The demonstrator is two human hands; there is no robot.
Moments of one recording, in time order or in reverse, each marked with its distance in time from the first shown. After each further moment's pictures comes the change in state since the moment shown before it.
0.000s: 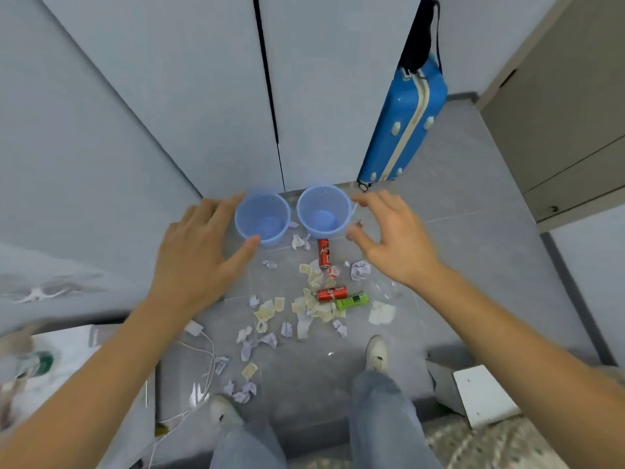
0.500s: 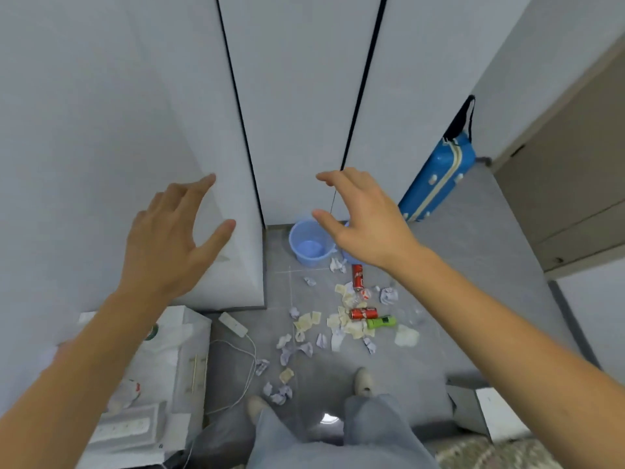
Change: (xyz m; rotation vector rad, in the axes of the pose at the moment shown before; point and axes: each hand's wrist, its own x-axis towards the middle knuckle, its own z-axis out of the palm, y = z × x) left_hand -0.145 -0.156 -0.235 0.030 0.222 -0.113; right_hand -0.032 -0.331 -0.037 -0.023 0.051 -0.312
